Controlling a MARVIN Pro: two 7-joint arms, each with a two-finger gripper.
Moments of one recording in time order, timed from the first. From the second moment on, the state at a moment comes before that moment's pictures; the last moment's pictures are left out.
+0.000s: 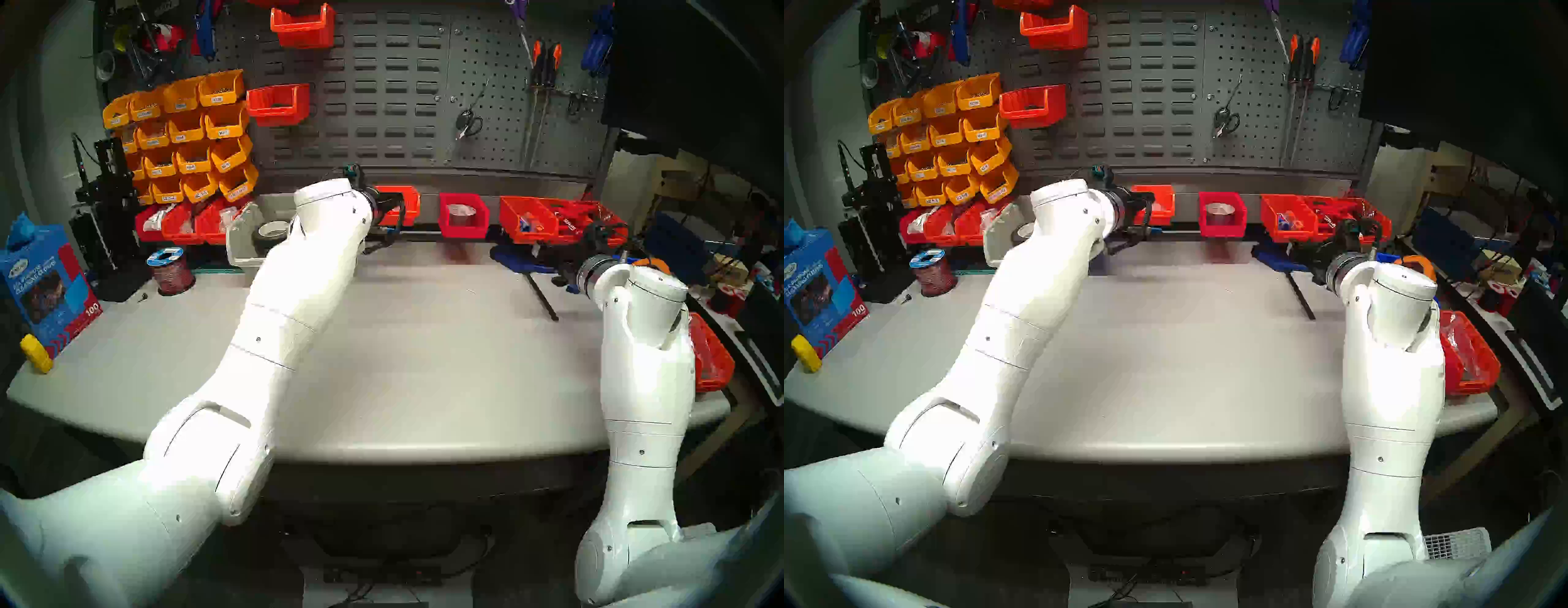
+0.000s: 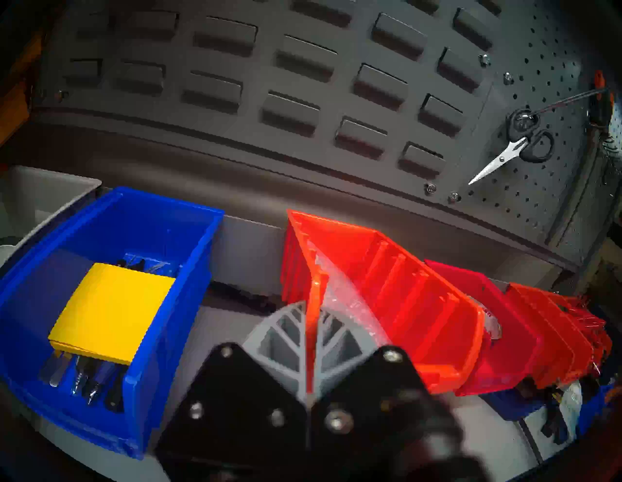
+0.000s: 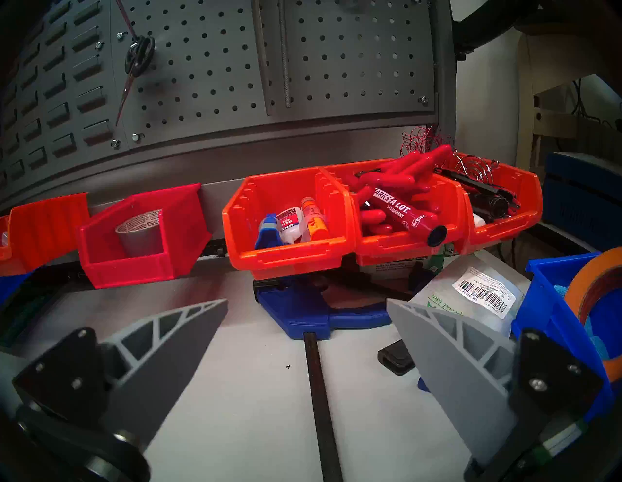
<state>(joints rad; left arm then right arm) 0.81 -1.53 -1.21 -1.44 -0.80 0.66 0.55 -1.30 -1.41 1.82 -1.88 0.21 0.82 0.08</state>
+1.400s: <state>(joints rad) 0.84 -1.49 -1.23 -1.46 -0.83 0.67 0.54 -1.30 -1.41 1.82 -1.88 0.20 0.82 0.09</state>
